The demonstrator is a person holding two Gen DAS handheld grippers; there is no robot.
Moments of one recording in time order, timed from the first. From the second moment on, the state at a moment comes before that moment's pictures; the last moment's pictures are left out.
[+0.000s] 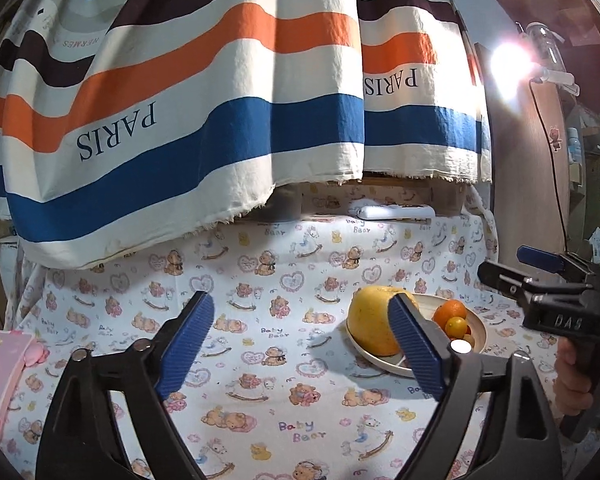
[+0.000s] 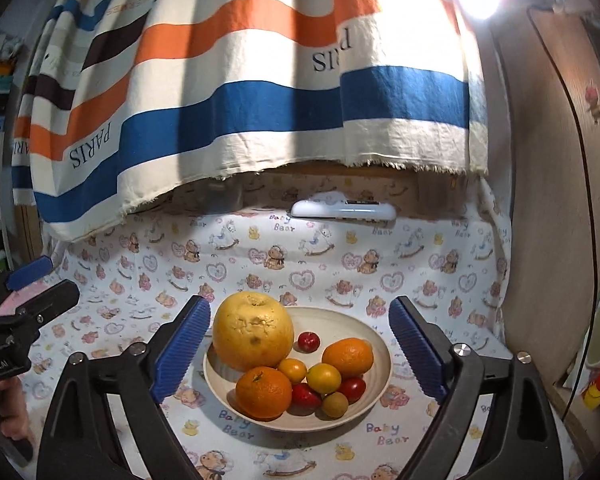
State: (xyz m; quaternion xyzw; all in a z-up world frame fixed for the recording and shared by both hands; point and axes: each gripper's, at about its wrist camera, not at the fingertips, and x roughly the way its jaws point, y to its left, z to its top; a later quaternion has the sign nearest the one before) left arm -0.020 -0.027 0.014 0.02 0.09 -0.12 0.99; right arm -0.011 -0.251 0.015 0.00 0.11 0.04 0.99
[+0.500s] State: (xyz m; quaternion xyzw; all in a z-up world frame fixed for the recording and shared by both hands) left arm 0.002 -0.032 0.002 0.02 0.15 -0.09 0.98; right arm 0.001 -0.249 0.003 0.01 0.14 0.02 0.99
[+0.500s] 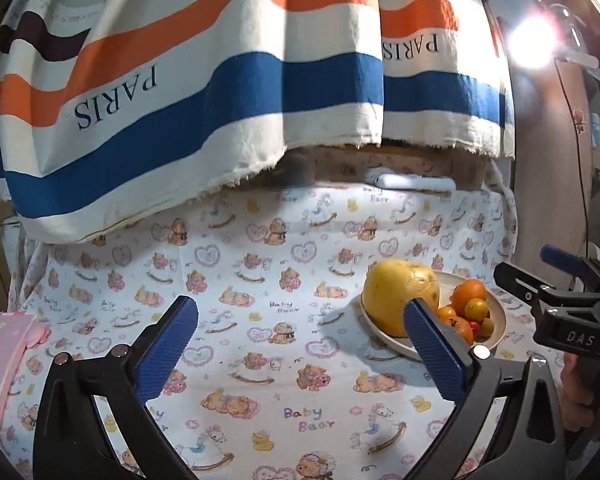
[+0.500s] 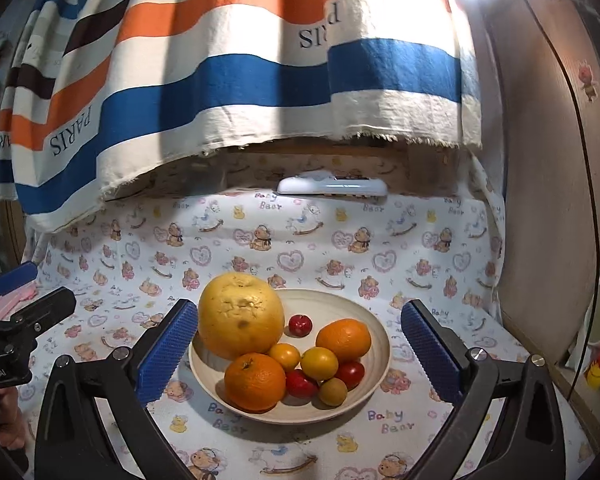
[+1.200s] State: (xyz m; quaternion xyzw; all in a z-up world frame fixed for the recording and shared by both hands) left arm 0.002 -0.030 0.003 0.02 0.15 -0.08 0.98; right arm 0.001 -0.250 0.002 0.01 0.14 0.02 0.99
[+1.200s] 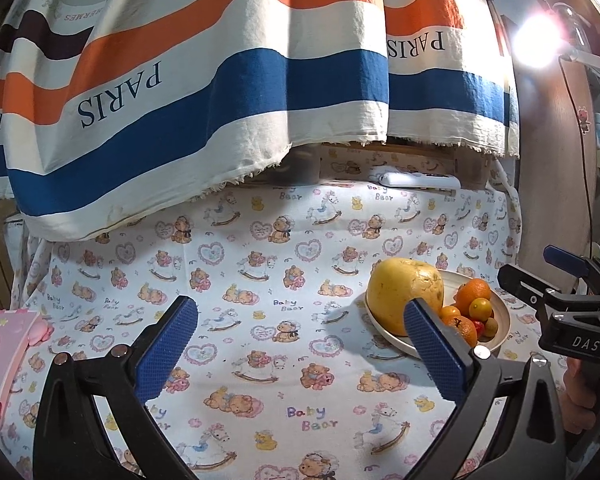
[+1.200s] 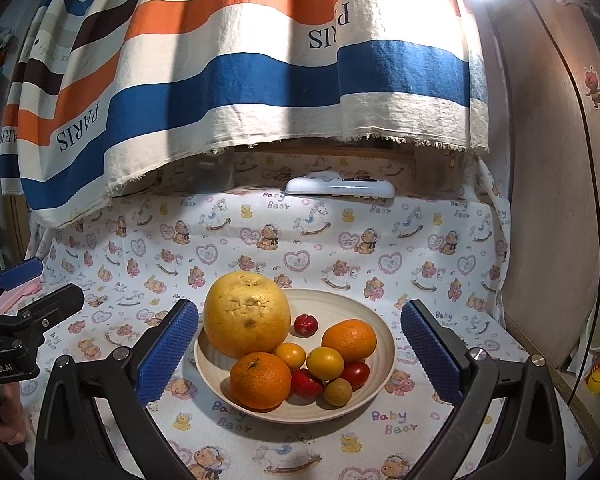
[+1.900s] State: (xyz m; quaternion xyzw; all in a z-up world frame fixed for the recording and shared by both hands) left arm 0.002 -0.031 0.003 0.02 0.15 -0.08 0.99; right arm 0.001 -0.250 0.002 0.01 0.14 0.02 0.99
